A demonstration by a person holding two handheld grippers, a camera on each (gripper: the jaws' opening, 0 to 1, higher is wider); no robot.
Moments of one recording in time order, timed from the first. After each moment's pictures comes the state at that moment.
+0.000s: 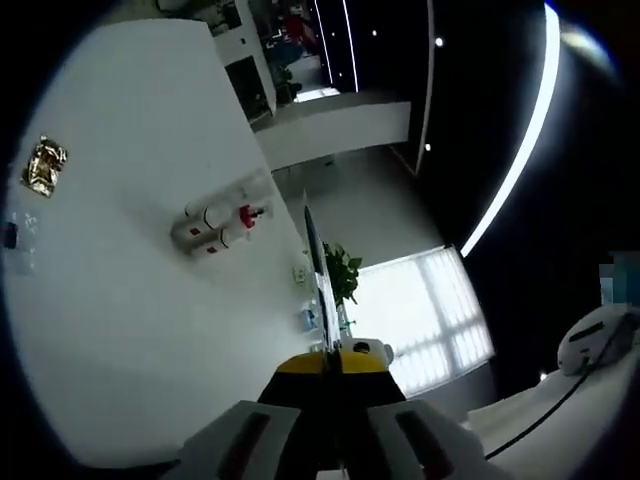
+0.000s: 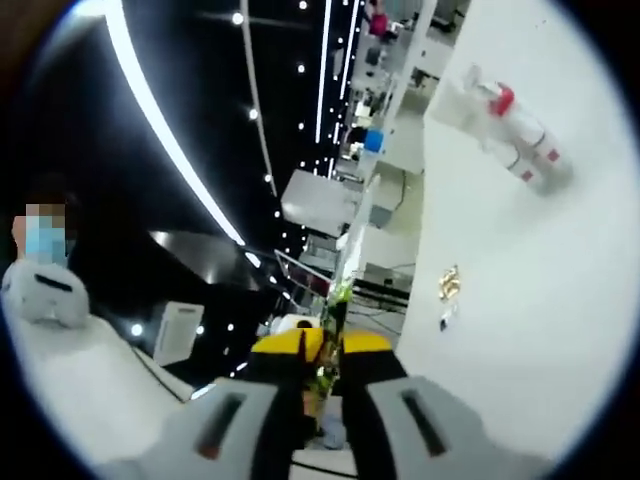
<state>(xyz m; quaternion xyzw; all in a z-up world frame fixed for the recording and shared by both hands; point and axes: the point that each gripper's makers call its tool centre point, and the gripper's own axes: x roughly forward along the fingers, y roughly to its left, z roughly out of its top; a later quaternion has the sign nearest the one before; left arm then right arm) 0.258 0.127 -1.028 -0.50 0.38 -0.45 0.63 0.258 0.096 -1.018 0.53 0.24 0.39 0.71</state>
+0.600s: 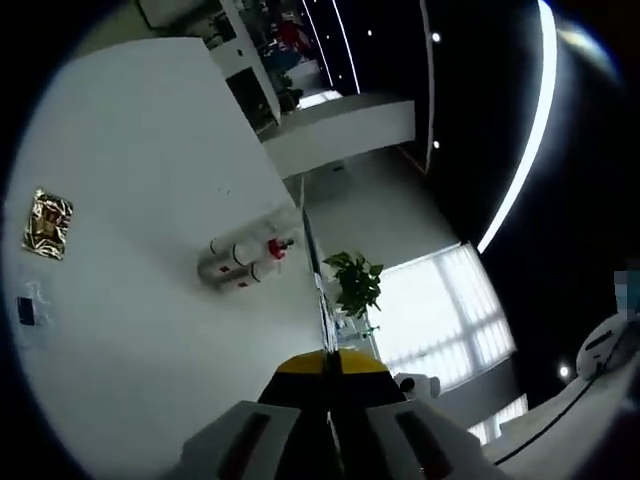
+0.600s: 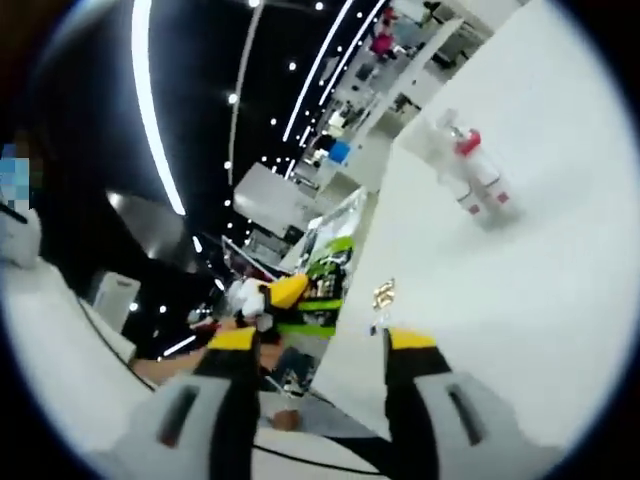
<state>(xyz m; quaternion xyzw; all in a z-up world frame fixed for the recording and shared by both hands) 0.312 0.141 -1.061 -0.47 0.39 -0.43 0.66 0.249 0.069 -1.059 0.41 0.27 0.29 0.82</state>
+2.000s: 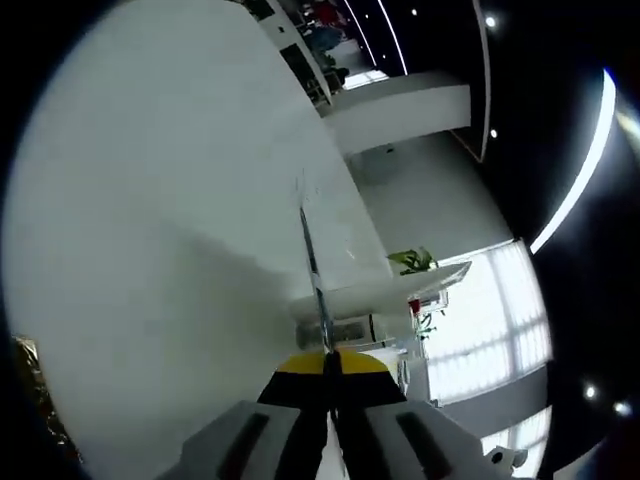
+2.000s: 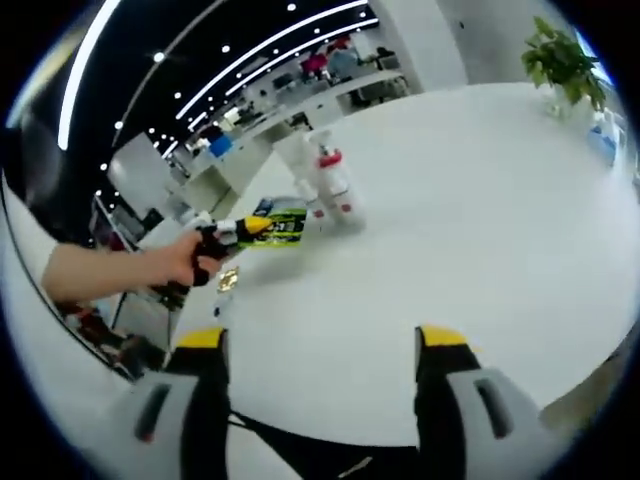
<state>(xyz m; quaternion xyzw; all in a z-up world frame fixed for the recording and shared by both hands) 0.445 0.097 -1.192 -0.42 0.48 -0.37 0.67 0.207 -0.014 -1.129 0.23 0.35 0.05 0.91</state>
